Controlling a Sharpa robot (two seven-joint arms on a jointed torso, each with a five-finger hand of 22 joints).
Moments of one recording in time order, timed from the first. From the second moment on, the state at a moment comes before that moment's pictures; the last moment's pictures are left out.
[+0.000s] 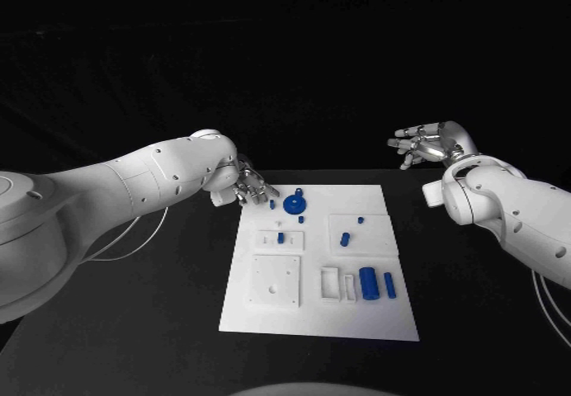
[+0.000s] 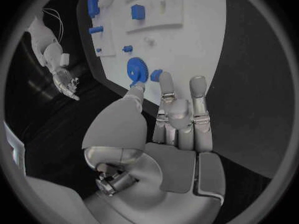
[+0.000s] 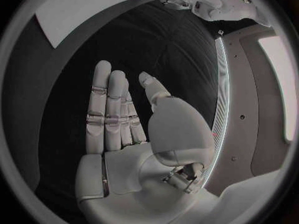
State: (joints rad) left arm 1.38 -0.47 -0.16 0.83 -0.75 0.20 -0.49; left_hand 1.10 -0.05 0.05 0.09 0.21 1.17 0.04 0.06 0.28 1.47 -0.04 0.35 0.37 1.41 -0.10 1.27 0.77 0.05 1.28 -0.12 0.50 1.31; right arm 1.09 -0.63 0.32 1.09 -0.85 -0.44 0.04; right_hand 1.23 -0.06 0.12 -0.17 0.37 1.00 0.12 0.07 0.06 1.15 0.02 0.62 0.38 1.40 -0.05 0.48 0.77 0.12 1.46 -0.07 0.23 0.59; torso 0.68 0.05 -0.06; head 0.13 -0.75
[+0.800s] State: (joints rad) left arm 1.37 -0.46 -0.16 0.83 -0.75 0.23 -0.48; left_hand 1.12 0.00 0.03 0.04 0.22 1.18 0.04 0.06 0.29 1.47 -0.04 0.36 0.36 1.41 -0.10 1.28 0.78 0.05 1.28 -0.12 0.50 1.31; right arm 1.09 -0.62 0.32 1.09 -0.85 -0.44 0.04; right_hand 1.23 -0.06 0.12 -0.17 0.37 1.00 0.12 0.07 0.06 1.15 0.02 0.62 0.38 1.40 -0.05 0.48 0.77 0.12 1.46 -0.07 0.23 0.59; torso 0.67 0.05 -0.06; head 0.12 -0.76
